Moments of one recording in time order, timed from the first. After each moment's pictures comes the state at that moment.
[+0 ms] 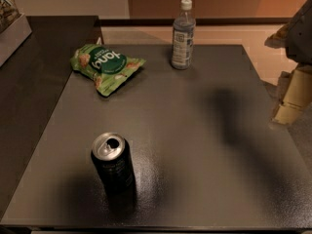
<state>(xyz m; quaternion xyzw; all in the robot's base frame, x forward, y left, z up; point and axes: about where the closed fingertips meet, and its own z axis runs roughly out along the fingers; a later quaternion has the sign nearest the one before) 0.438 -0.217 0.976 -0.60 0.78 -0.03 0.16</state>
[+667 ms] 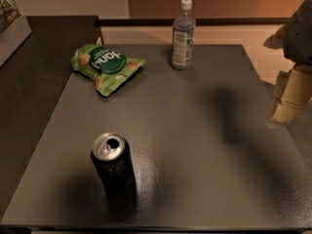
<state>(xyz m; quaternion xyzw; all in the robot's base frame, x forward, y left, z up) 0.444 -0.219 0.972 -0.60 0.78 -0.03 0.15</state>
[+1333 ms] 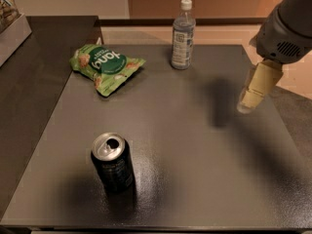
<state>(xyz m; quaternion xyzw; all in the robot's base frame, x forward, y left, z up) 0.502 -0.210 0.944 -0.56 0.81 -0.03 0.17</state>
